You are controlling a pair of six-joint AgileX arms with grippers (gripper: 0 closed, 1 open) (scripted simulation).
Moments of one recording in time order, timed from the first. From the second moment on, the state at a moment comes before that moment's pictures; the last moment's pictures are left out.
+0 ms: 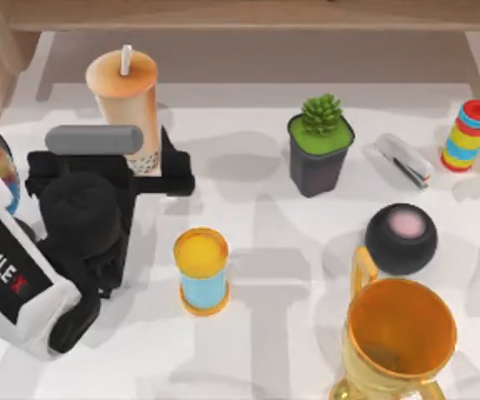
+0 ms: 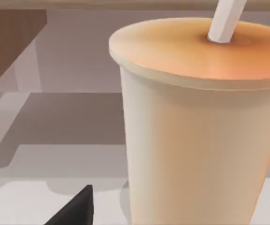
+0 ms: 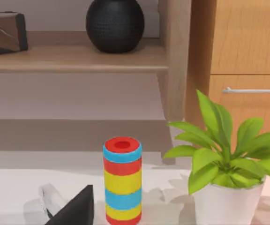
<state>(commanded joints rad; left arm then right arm) -0.50 1.97 0.52 1.35 -0.45 -0.05 0.00 0.00 0.00 0.00 0.00 0.00</state>
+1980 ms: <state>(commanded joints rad) -0.41 2.12 0.78 1.24 -0.36 -0.03 0.00 0.00 0.00 0.00 0.00 0.00</state>
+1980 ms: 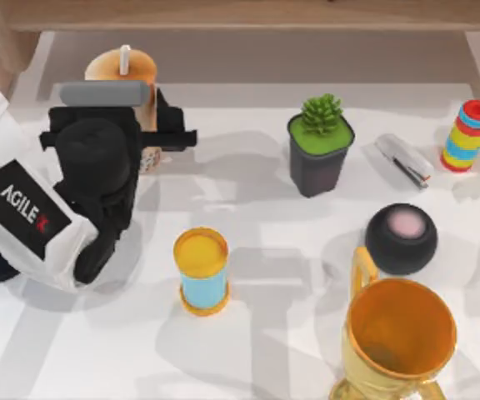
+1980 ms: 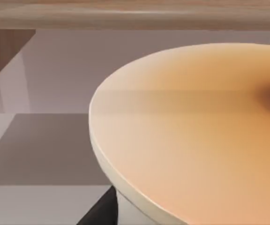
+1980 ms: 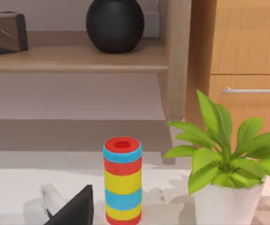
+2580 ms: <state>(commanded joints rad) -0.41 2.09 0.78 1.20 -0.36 -0.03 0.00 0.00 0.00 0.00 0.00 0.00</state>
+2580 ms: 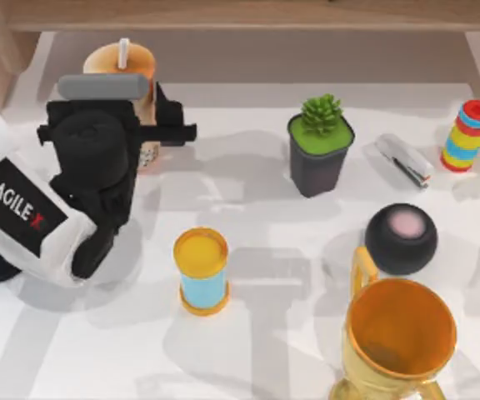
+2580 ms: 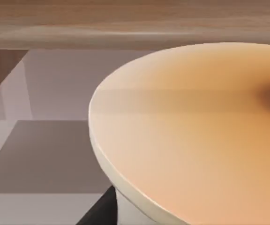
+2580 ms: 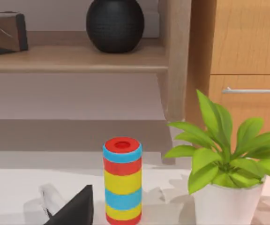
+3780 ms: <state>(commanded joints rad) -0.42 1.79 1.19 0.55 -0.31 -0.04 0.00 0.00 0.00 0.00 0.00 0.00</state>
